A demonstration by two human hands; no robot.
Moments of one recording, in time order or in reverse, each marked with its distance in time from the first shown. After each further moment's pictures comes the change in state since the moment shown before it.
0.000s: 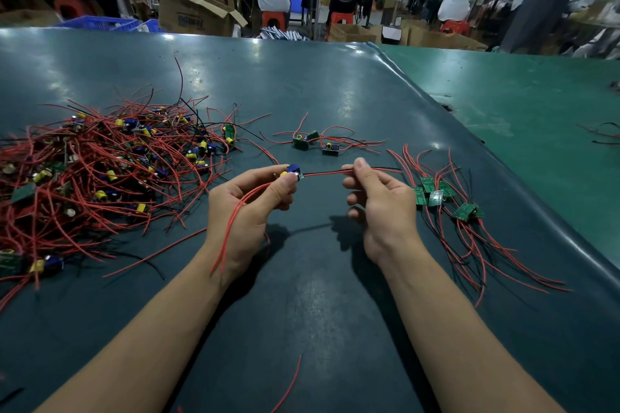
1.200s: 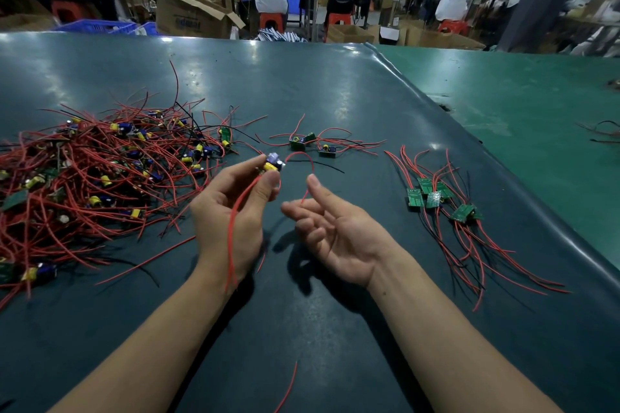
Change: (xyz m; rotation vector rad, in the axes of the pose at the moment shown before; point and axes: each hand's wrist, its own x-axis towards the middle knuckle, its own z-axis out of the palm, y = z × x) left_hand -0.001 -0.005 0.002 0.129 0.182 0.288; right_hand -0.019 0.000 0.014 0.190 -0.484 0.645
